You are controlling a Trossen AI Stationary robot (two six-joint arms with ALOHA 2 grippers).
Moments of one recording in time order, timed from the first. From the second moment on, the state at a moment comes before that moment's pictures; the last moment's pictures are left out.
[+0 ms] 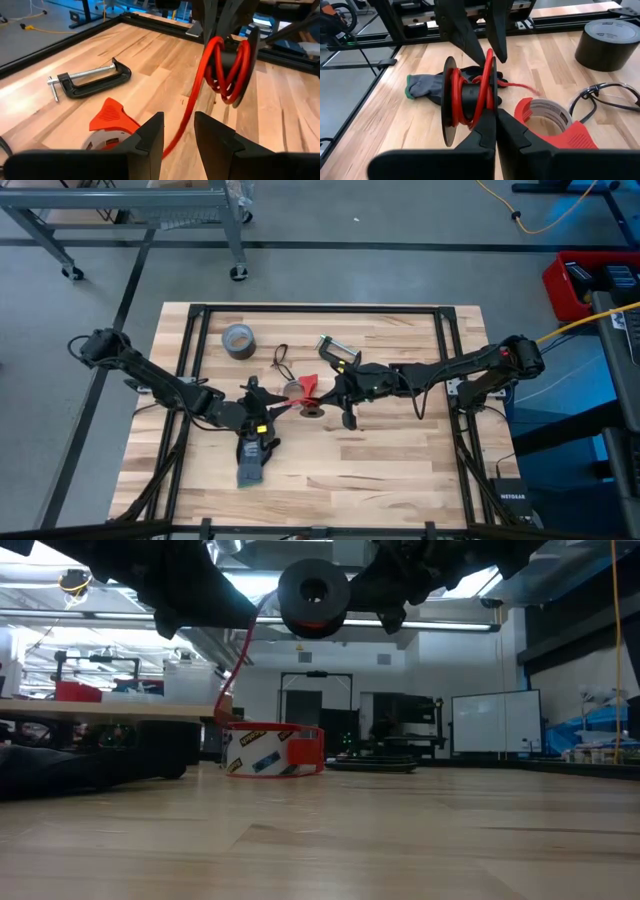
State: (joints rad) left arm -0.42 1.27 0.58 0.24 -0.74 -0.44; right arm 0.09 1.51 0.92 0.18 -0.04 0.12
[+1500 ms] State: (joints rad) left arm -0.35 1.32 0.58 0.64 -0.60 -0.55; right arm 0.09 1.51 0.92 0.23 0.31 0.16
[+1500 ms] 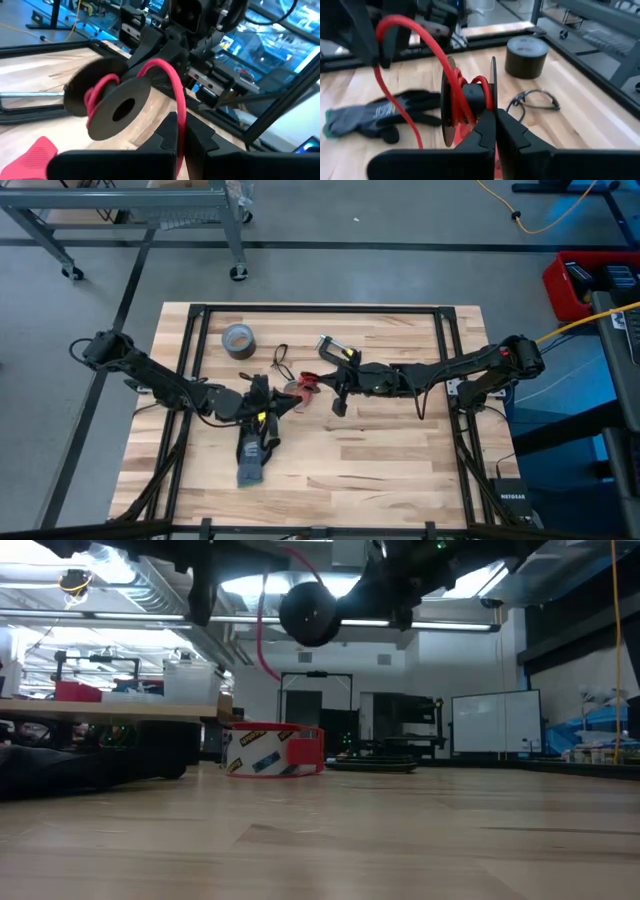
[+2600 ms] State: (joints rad) left arm -0.40 1.39 0.70 -0.04 -0.91 -0.97; right arm 0.05 1.37 0.92 -0.17 0.06 0.21
